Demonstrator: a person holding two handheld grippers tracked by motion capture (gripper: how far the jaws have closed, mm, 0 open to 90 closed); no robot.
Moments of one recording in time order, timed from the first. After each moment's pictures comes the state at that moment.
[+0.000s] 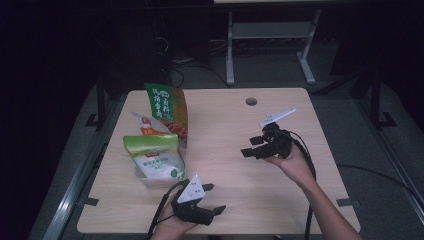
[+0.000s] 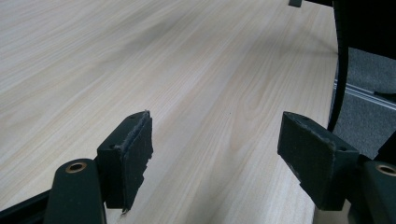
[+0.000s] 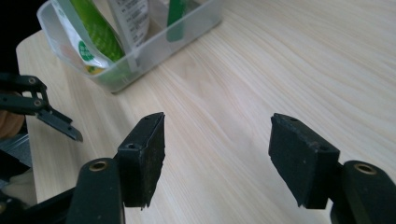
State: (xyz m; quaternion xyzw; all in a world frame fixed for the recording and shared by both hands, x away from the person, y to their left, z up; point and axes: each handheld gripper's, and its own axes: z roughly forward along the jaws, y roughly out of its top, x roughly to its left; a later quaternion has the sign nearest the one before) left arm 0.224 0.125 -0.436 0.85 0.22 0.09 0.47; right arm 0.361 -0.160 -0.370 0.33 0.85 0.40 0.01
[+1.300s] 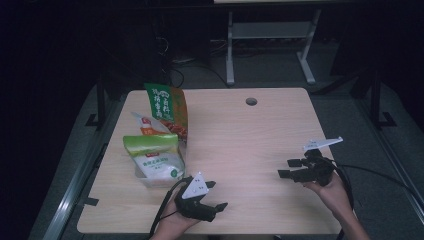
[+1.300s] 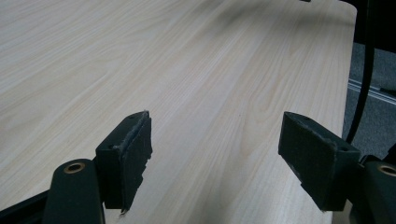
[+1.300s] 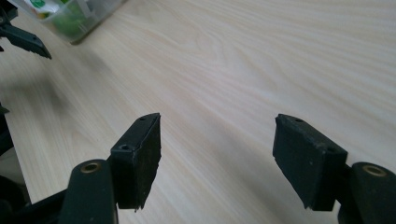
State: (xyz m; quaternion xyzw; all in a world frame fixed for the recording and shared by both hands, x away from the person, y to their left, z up) left arm 0.232 0.118 -0.439 0.86 0.22 0.09 0.46; right arm 0.304 -0.263 -0.424 0.42 0.81 0.40 0.01
